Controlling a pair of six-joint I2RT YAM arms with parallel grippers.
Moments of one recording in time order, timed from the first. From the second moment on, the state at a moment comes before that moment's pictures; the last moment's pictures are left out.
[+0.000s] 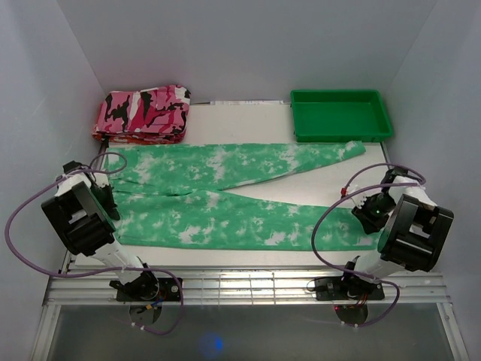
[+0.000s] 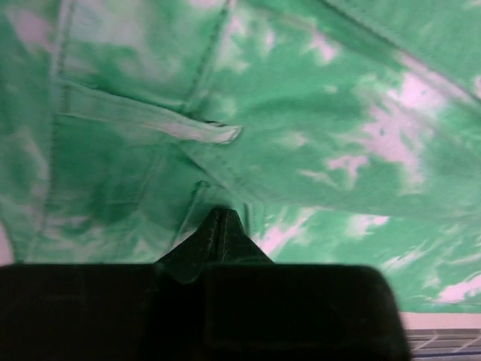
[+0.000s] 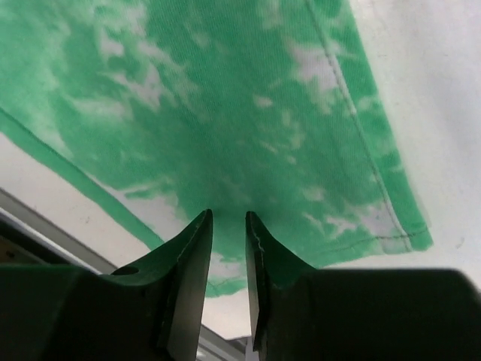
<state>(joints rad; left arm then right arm) 0.60 1.70 1.06 -0.79 0.18 0.27 -0.39 1.49 0.82 -0.92 -0.20 -1.38</state>
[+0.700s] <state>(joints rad) 0.33 1.83 1.45 -0.83 0.36 0.26 -0.04 2.25 1.97 -0.87 -0.48 -0.93</state>
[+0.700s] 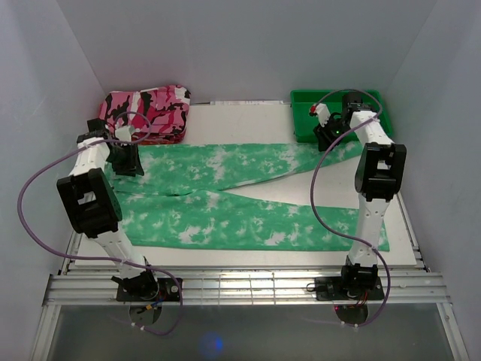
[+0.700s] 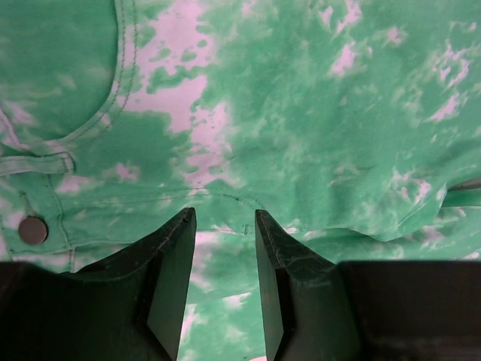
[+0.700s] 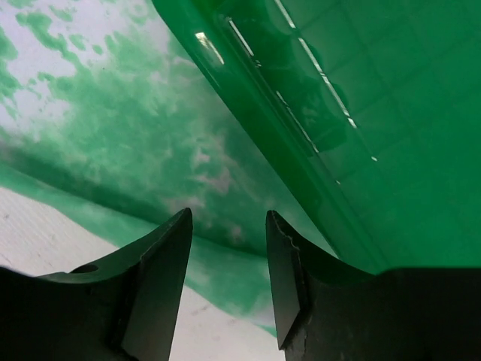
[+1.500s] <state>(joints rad) 0.32 1.99 1.42 -0.81 0.23 0.24 -0.09 1.99 1.58 -0.85 -0.16 -1.06</state>
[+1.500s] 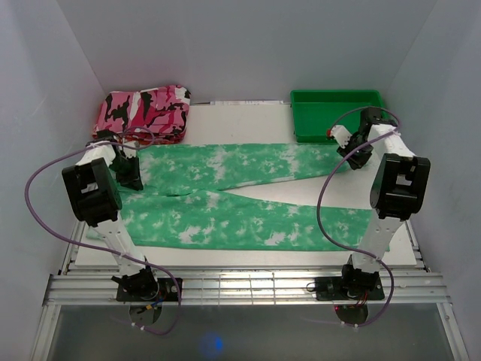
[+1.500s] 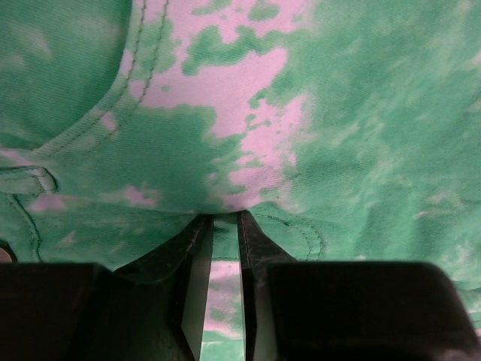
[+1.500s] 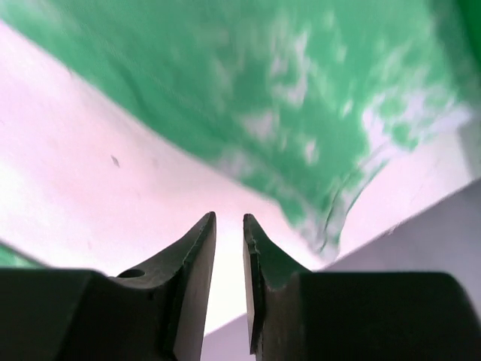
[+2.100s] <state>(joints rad) 0.26 2.01 1.51 -0.81 0.37 0.31 -0.03 2.11 1.74 -0.89 -0.27 -0.97</state>
